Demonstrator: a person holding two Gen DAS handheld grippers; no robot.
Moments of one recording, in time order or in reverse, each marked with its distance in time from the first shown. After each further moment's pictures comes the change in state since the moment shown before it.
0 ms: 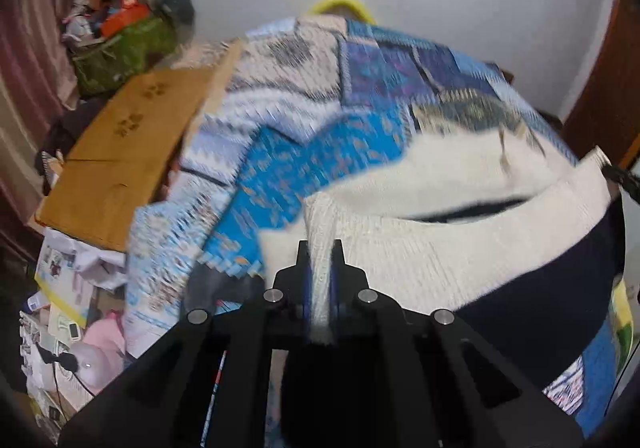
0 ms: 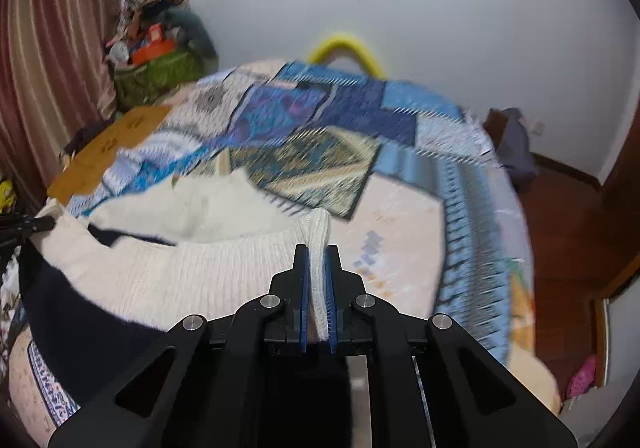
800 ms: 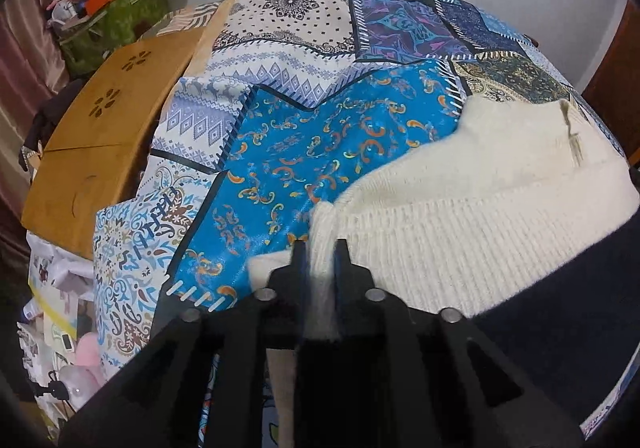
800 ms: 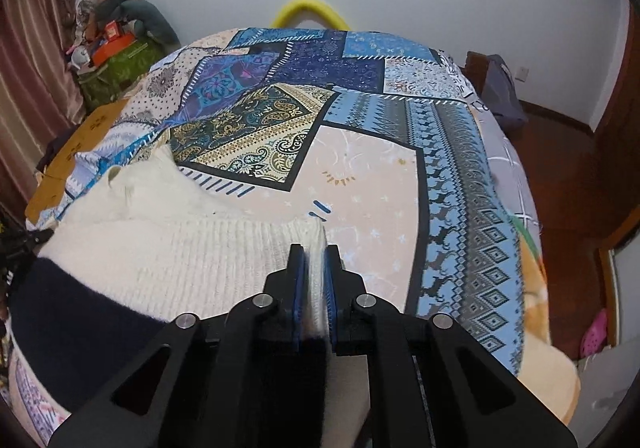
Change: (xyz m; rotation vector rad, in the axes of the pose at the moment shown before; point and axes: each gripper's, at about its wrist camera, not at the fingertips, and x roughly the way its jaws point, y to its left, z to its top) left arm 0.097 0.006 0.008 0.020 0.164 0.024; right arm 0.054 -0.036 -0.013 0.109 0.147 -0.028
